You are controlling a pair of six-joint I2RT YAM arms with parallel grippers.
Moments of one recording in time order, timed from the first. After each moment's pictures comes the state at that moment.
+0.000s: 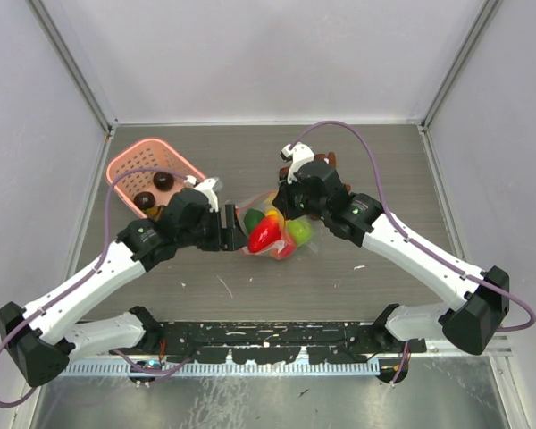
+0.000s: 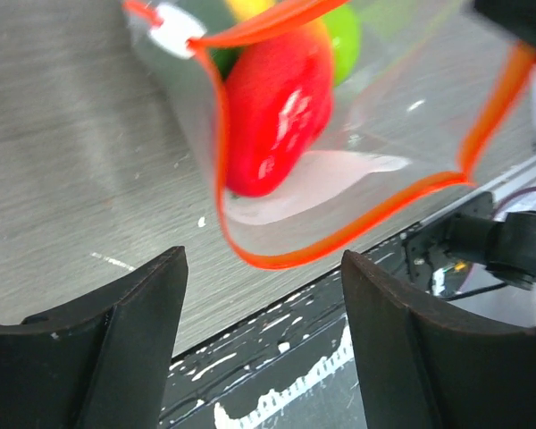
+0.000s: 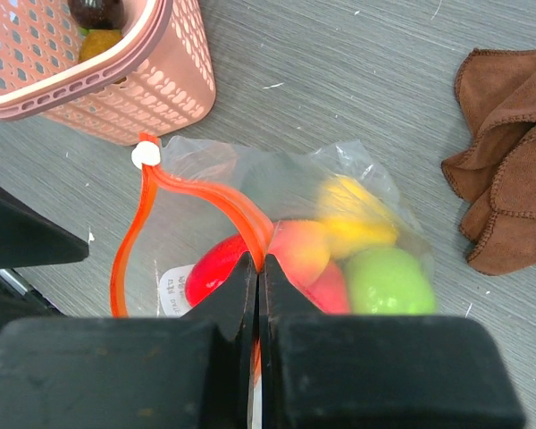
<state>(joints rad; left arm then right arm) -0.76 1.04 1.03 -0.65 0.06 -0.66 0.78 1.28 1.19 -0.42 0.06 0.32</state>
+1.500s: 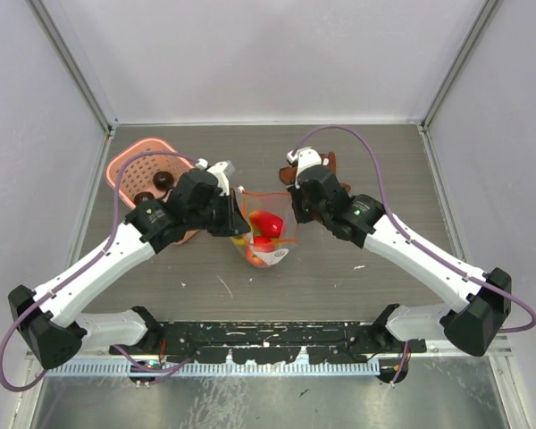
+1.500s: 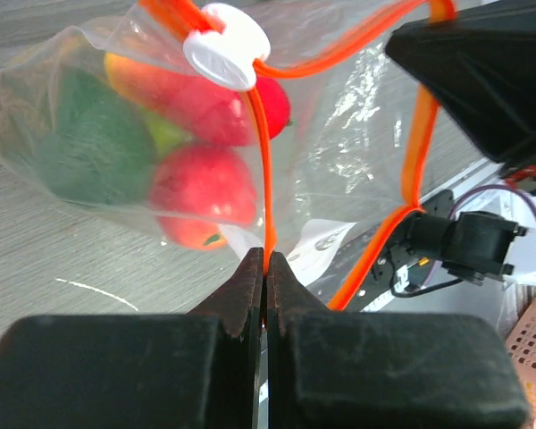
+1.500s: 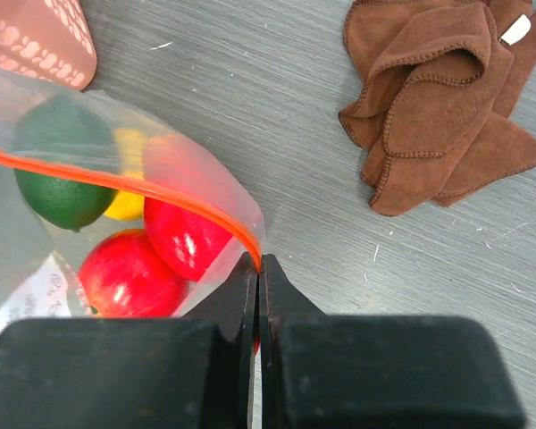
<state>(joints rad) -0.76 1.18 1.18 -0.67 0.11 -0.68 0.78 1.26 1.18 -0.56 0.28 0.27</state>
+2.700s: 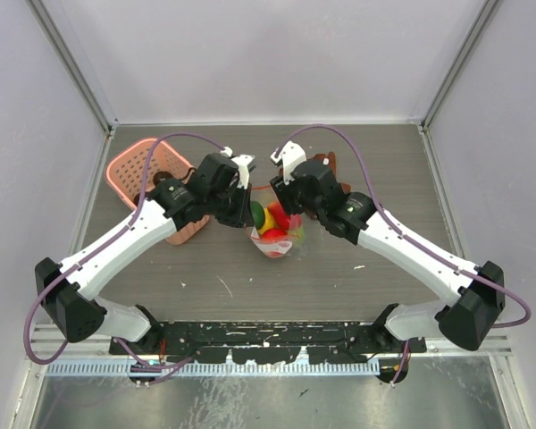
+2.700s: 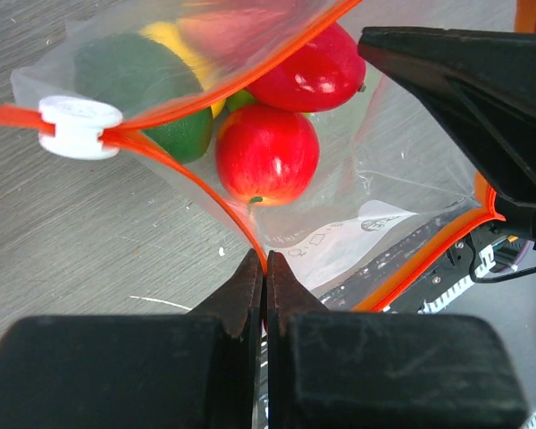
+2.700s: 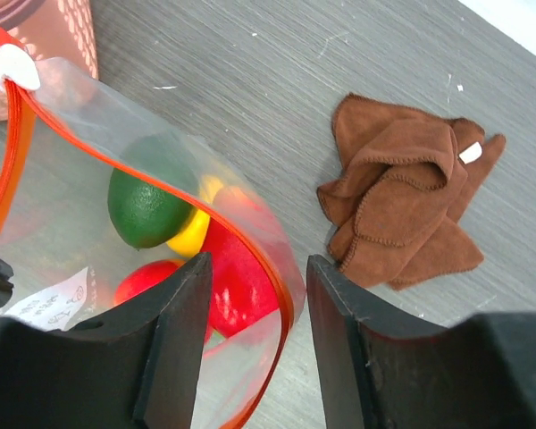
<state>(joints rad) -0.76 1.39 1.37 -0.80 0.11 -0.43 0.78 1.30 1.19 -0.41 0.25 0.00</state>
